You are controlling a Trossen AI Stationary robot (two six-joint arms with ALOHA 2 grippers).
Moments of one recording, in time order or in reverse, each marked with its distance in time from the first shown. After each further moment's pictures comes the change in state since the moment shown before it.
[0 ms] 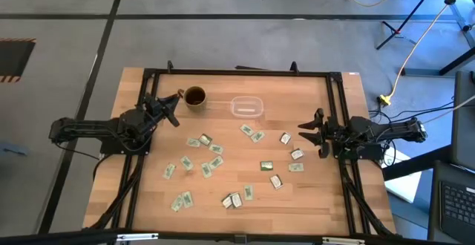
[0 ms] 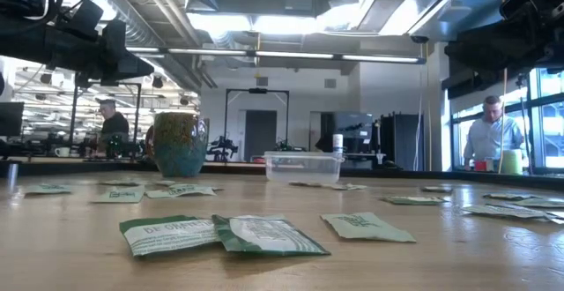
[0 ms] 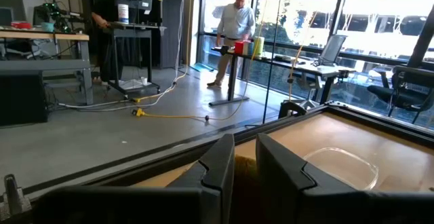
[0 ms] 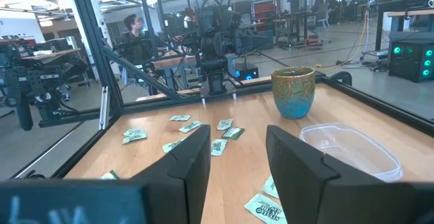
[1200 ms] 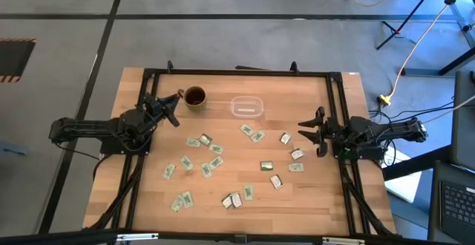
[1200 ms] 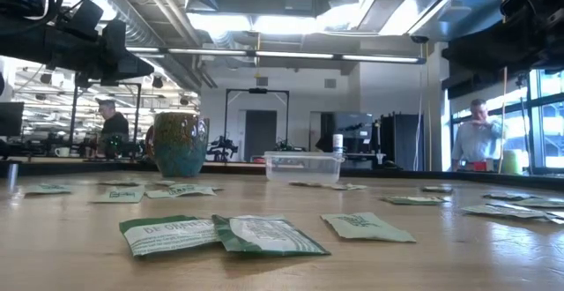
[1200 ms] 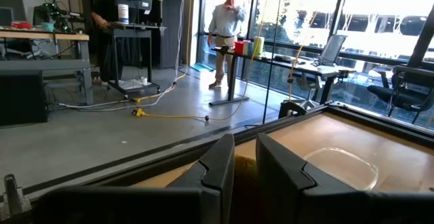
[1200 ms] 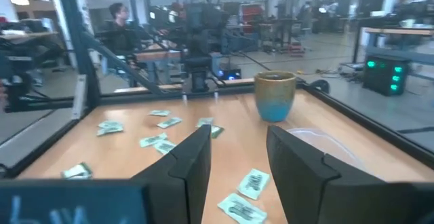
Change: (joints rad) left arm 0.000 0.000 0.000 0.000 0.000 0.000; right arm 0.000 0.021 0.000 0.005 0.065 -0.101
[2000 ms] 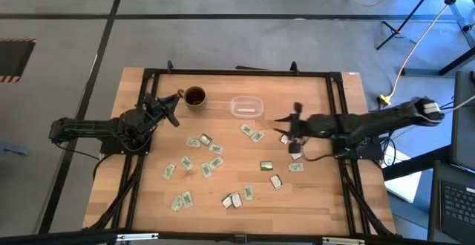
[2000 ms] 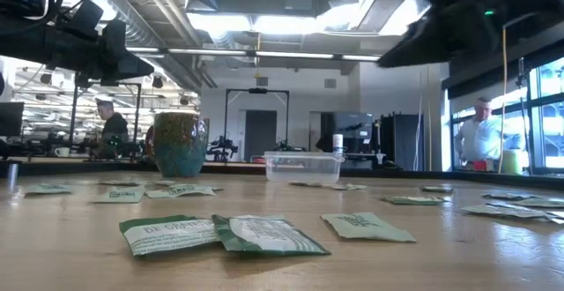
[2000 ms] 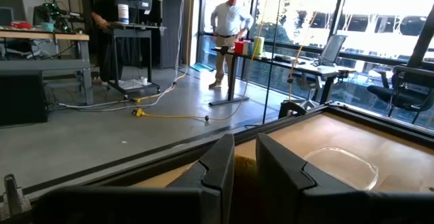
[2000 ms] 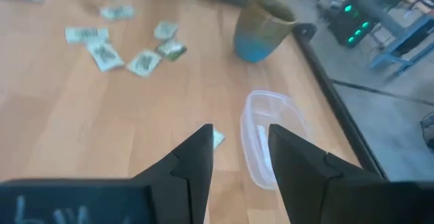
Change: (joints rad) left arm 0.000 0.000 0.000 0.000 0.000 0.000; right arm -0.014 1.021 0.503 0.031 0.110 -0.289
